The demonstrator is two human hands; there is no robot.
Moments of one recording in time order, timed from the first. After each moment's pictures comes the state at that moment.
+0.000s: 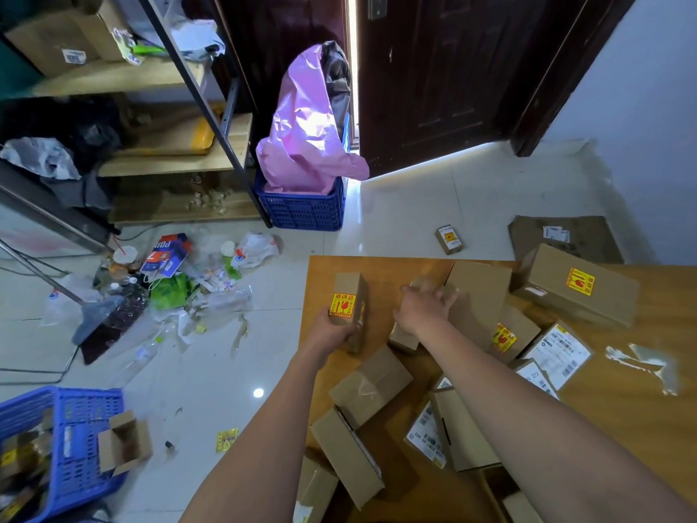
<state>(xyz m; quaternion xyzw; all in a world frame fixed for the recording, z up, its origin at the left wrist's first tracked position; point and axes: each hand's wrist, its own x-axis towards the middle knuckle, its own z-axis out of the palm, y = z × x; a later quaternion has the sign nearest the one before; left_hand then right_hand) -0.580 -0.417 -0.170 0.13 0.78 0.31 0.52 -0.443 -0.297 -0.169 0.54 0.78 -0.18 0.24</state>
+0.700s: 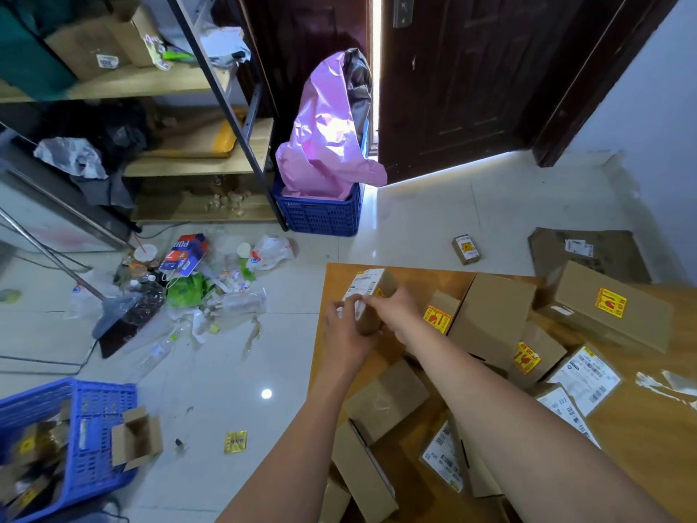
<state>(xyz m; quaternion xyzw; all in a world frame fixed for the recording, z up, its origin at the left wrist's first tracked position) -0.572 -0.421 -0.170 0.34 0.84 0.32 0.28 -0.516 -0.314 -0.157 0.63 0.48 -0.62 -0.06</state>
